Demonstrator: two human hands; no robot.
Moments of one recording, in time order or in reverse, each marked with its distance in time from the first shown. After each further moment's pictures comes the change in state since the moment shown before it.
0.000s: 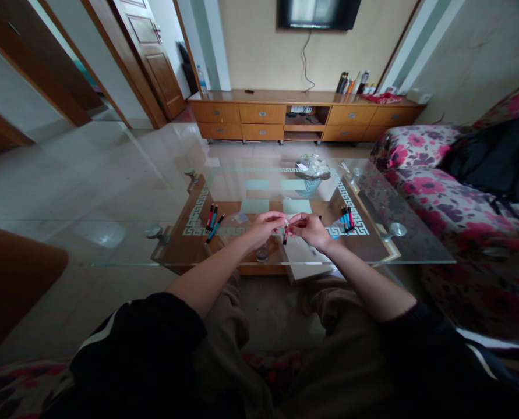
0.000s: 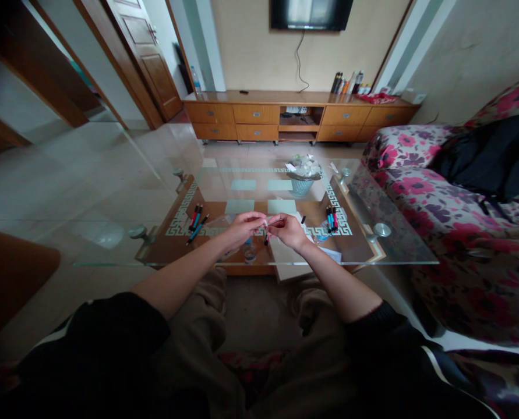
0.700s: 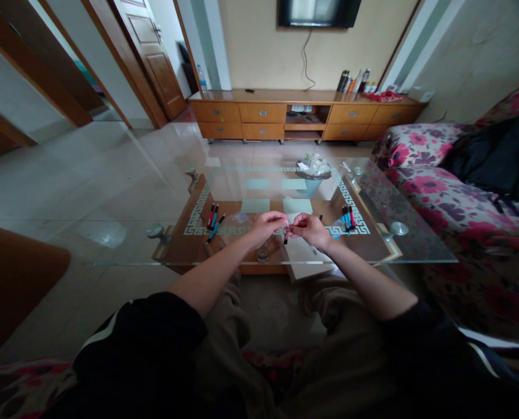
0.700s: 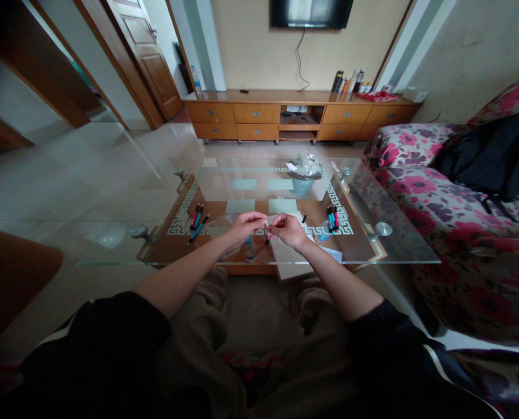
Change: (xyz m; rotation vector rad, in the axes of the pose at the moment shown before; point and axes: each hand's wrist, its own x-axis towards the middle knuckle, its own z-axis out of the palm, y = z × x) left_hand 0.002 -0.002 -0.003 0.188 0.005 0.045; right_hand -0.001 0.001 0.002 0.020 -0.001 0.048
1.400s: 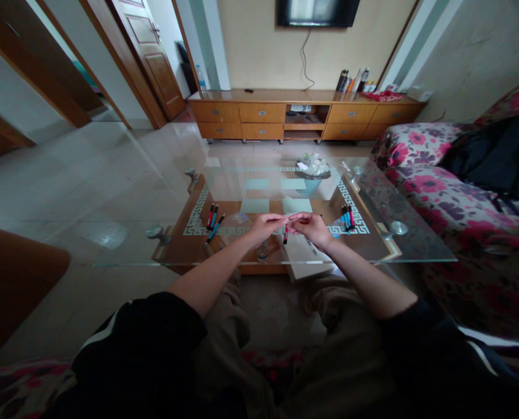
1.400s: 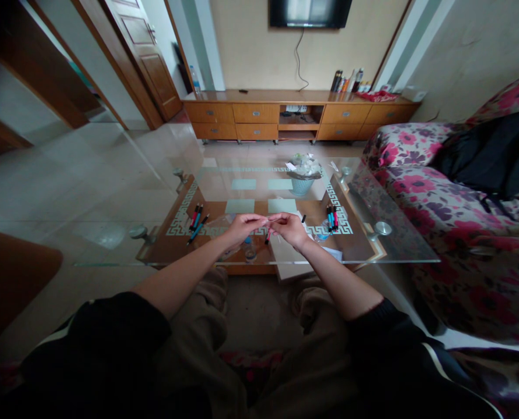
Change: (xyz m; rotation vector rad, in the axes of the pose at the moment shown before) left_hand -0.003 0.003 -0.004 0.129 -0.038 0.082; right_hand 0.000 -0.004 -0.002 0.044 0.070 0.014
